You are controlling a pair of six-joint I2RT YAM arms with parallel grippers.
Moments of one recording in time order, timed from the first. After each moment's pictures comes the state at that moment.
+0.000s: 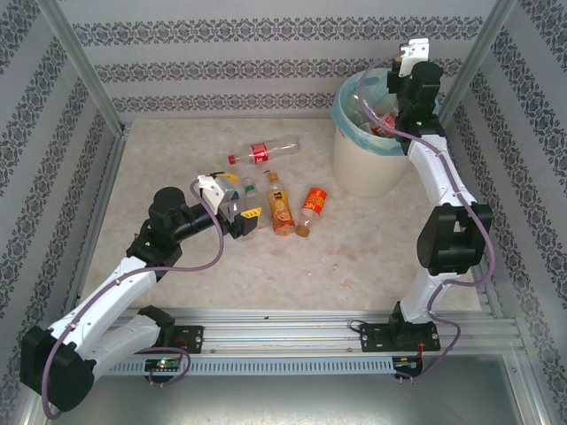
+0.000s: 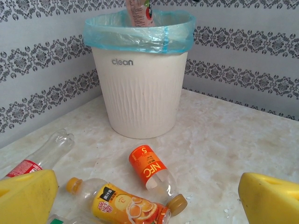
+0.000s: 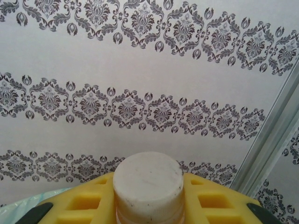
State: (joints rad) left arm -0.43 0.94 0.68 0.13 0.48 0.09; right arm 0.01 1.81 1.69 0.16 0.16 -0.18
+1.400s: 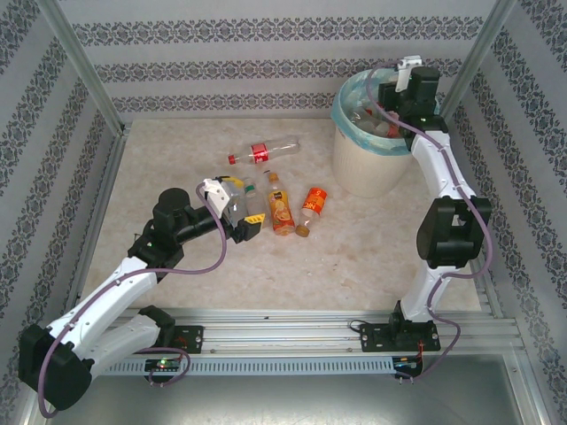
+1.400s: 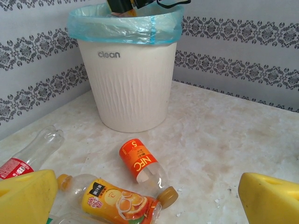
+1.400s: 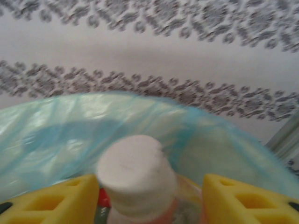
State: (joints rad) left arm -0.47 0.94 0.69 0.08 0.47 0.12; right arm -0.02 1.87 1.76 -0.20 -0.01 -0.09
